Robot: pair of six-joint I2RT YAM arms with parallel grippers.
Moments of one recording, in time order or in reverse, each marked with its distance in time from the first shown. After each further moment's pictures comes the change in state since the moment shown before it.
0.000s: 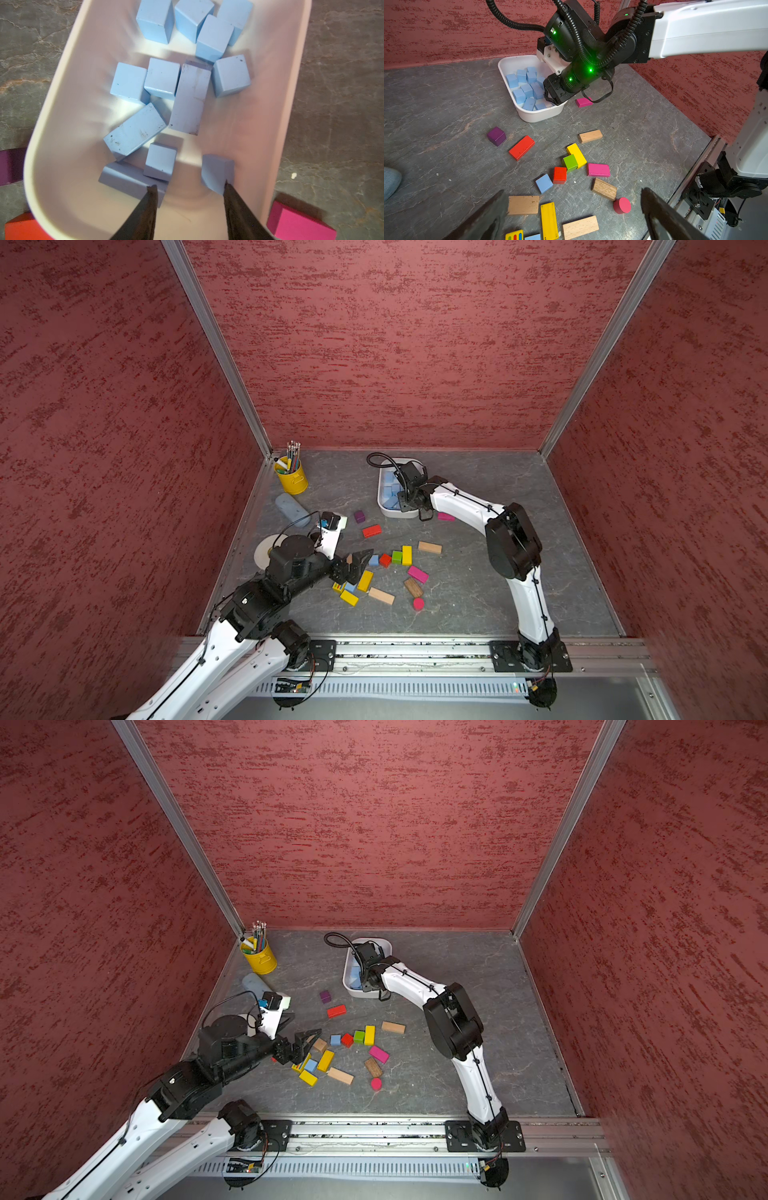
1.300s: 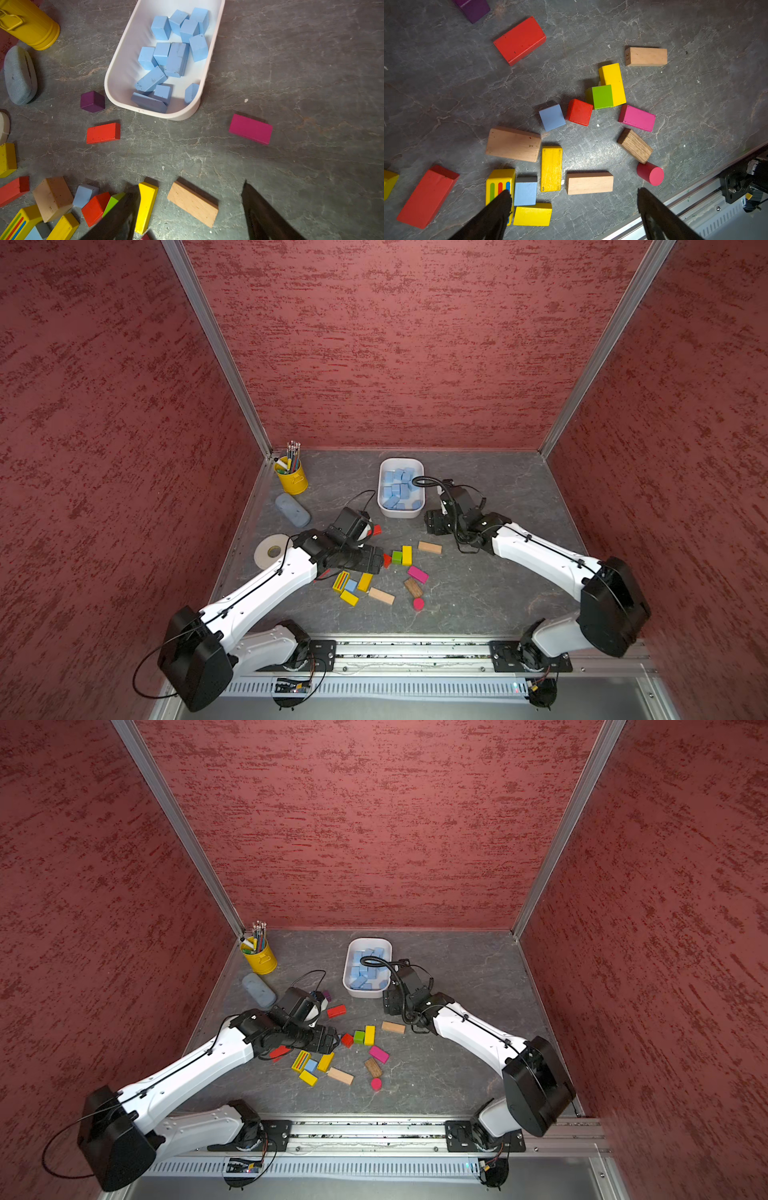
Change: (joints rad) left arm 0.004 0.626 0.160 -0.219 0.031 -0.165; right arm 0.000 -0.719 -0.762 0.278 -0.069 0.083
